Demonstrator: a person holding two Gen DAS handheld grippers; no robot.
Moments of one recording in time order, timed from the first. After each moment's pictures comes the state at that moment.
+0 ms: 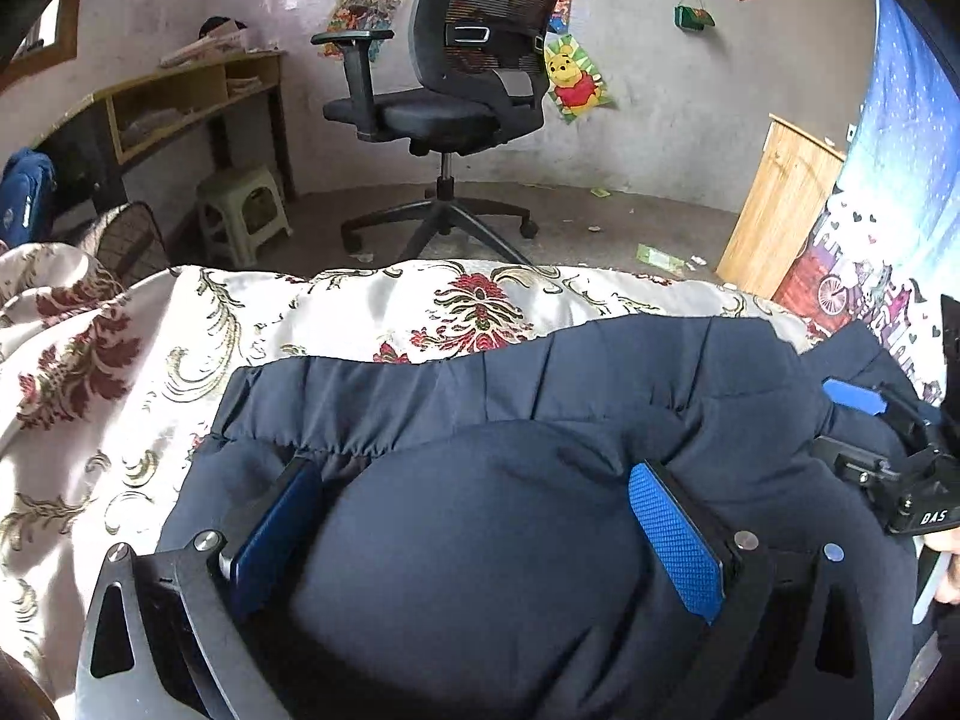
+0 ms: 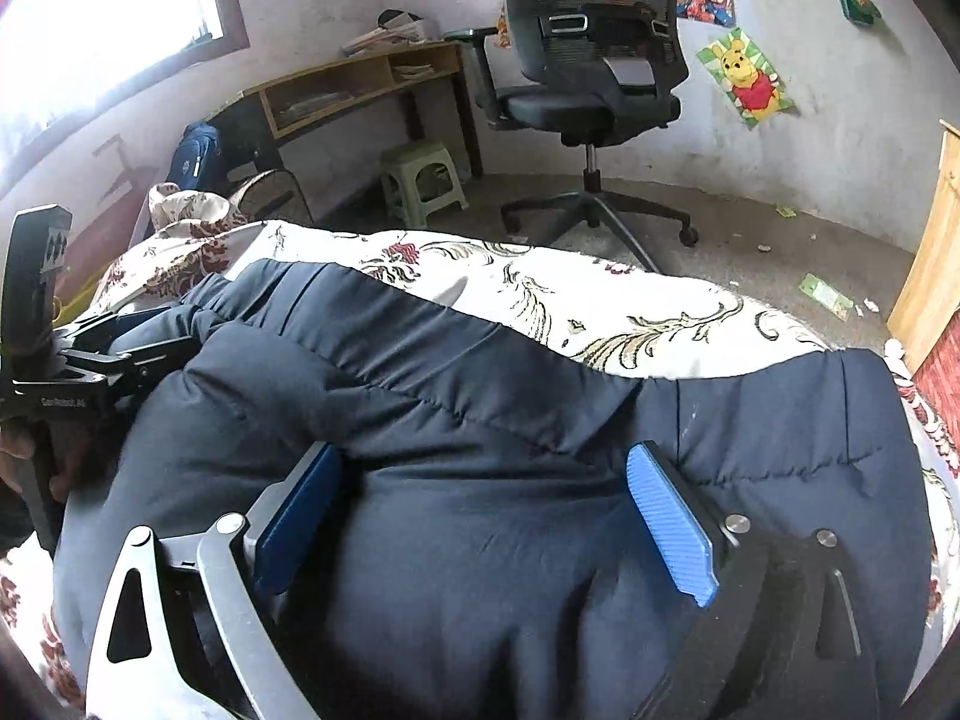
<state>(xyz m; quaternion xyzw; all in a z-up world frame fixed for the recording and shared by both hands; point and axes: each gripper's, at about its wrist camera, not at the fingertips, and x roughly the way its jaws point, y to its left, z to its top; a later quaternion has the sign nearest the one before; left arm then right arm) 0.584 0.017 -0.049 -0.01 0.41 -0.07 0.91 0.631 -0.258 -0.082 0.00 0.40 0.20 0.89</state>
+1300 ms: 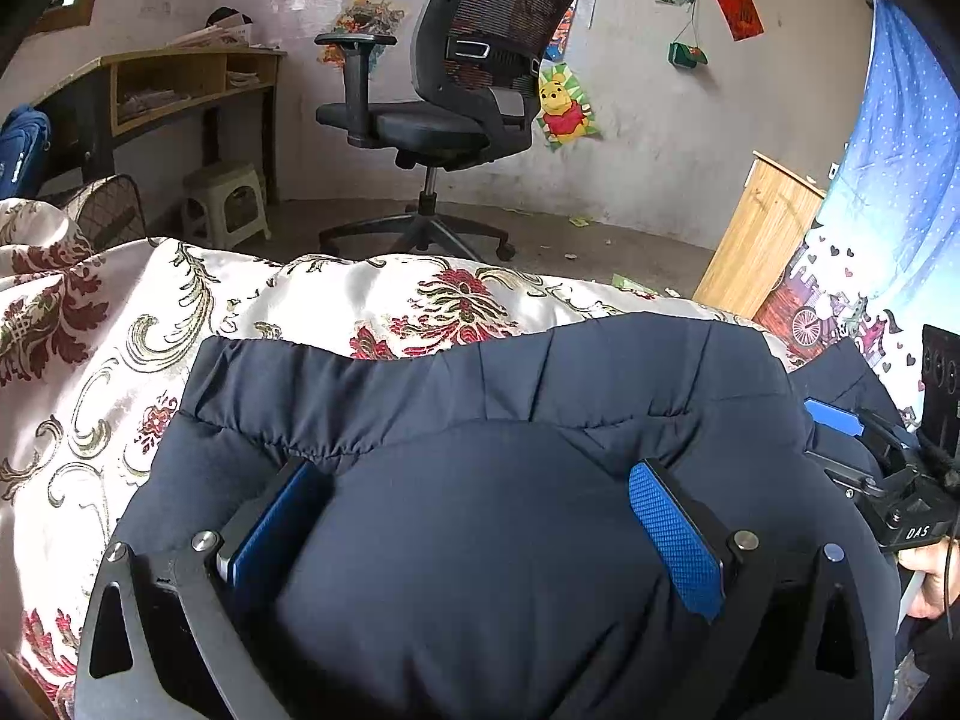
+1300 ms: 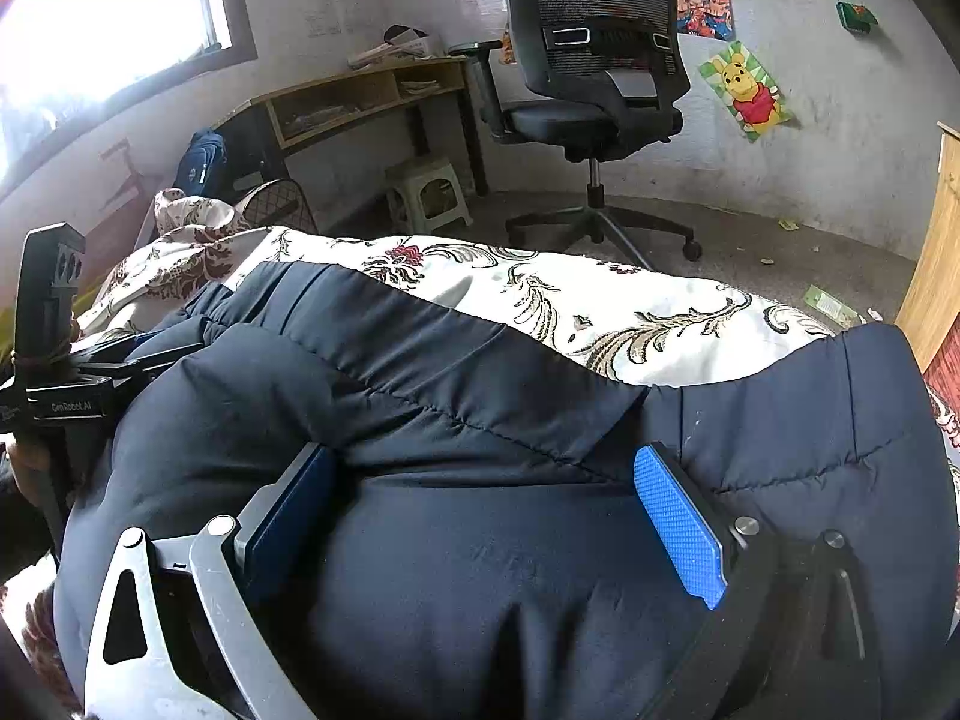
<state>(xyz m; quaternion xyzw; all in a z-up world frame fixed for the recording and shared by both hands) 0.577 0.029 -0.075 -0.05 0.38 -0.10 0.92 0.620 -0.258 -0.091 0.01 0.37 0.20 0.91</state>
